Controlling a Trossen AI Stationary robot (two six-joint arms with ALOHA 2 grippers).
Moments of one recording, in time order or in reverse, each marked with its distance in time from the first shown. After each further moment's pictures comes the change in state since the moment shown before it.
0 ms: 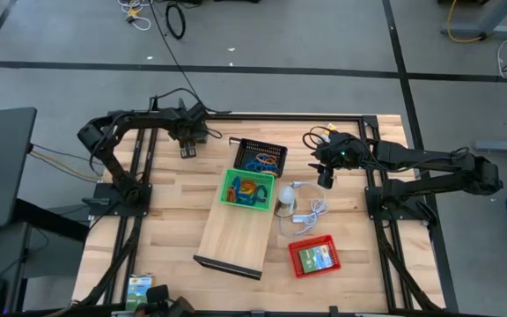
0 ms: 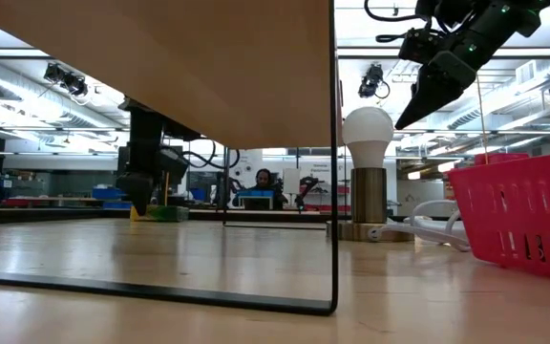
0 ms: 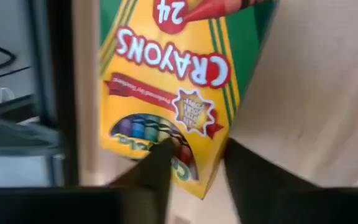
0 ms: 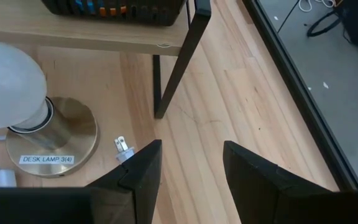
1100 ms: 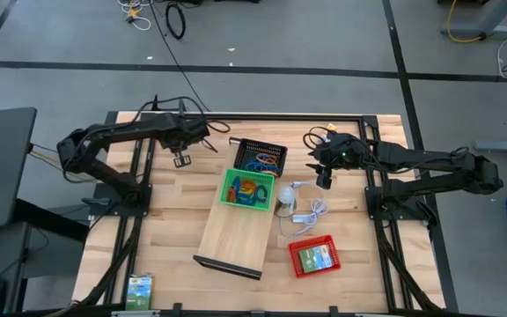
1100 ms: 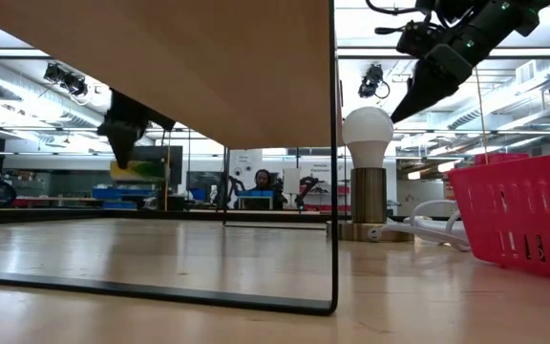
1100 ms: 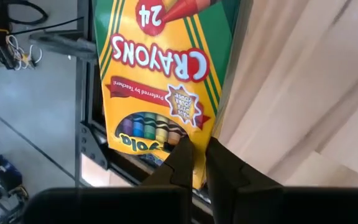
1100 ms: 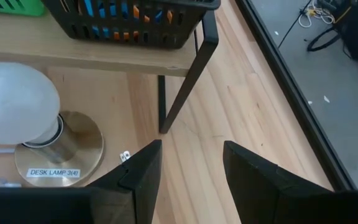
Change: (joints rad) left arm -0.303 -0.283 0.103 -0.482 -0.180 -0.421; right arm 0.019 0.000 0.000 0.049 -0.003 -0.008
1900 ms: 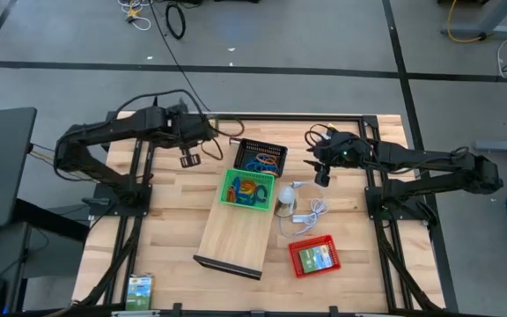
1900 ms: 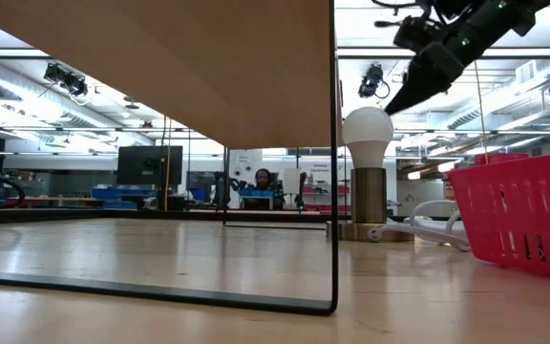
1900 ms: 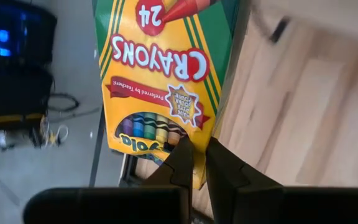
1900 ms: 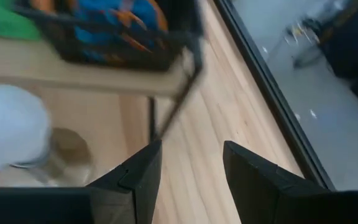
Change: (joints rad) left arm -0.345 -0.039 0.480 -0.291 -0.031 -0.145; right arm 0.006 0.000 0.000 0.059 0.034 -0.026
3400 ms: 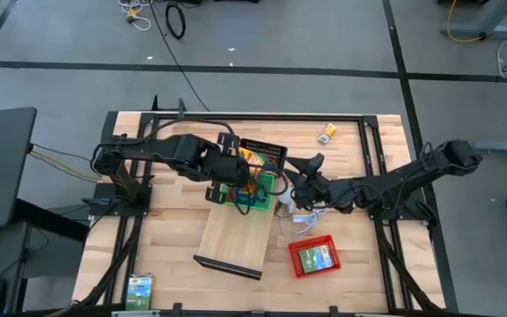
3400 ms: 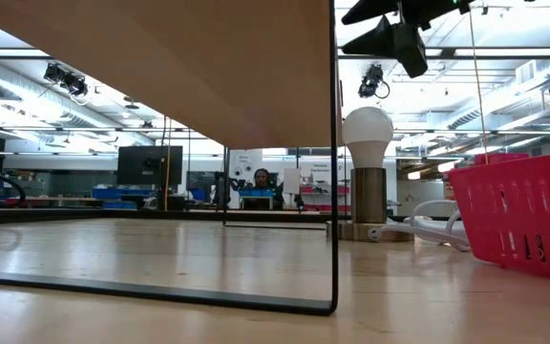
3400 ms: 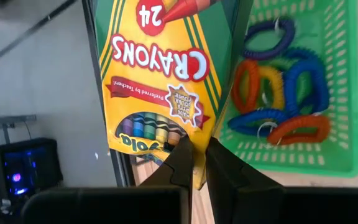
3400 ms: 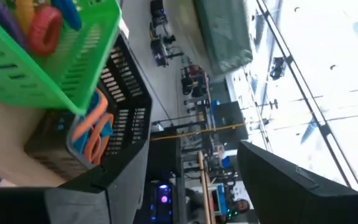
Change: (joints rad) left arm -0.370 0.425 0.597 -0.113 0.040 0.160; right arm 0.537 0.269 0.000 0.786 0.782 -1.030
